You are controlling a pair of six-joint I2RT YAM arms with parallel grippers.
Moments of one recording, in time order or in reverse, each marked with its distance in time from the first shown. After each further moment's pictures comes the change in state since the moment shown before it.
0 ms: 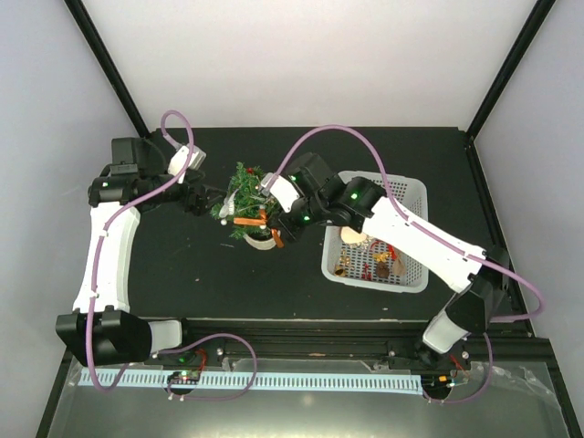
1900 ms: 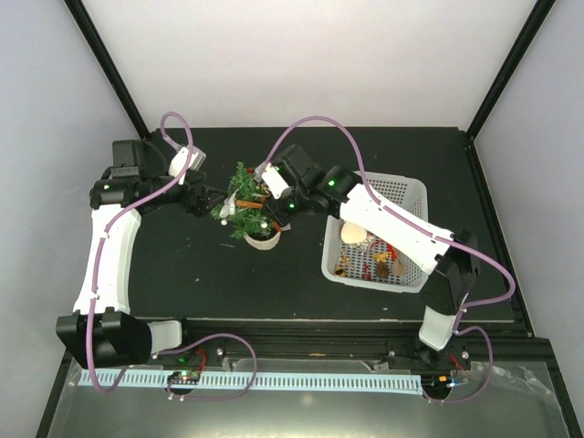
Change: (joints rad) left arm 0.000 -0.013 -0.033 0.036 0.023 -0.029; right arm -0.031 0.190 0.148 -0.020 0.153 0.062
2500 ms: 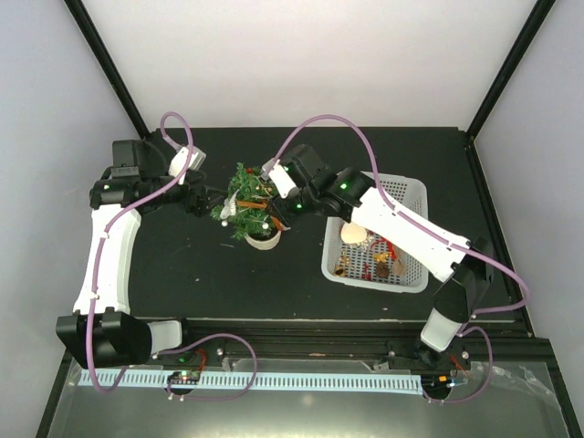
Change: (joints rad) left arm 0.000 0.000 0.000 0.000 0.000 -0.002; right arm 0.000 -0.074 -0.046 0.013 0.027 0.011
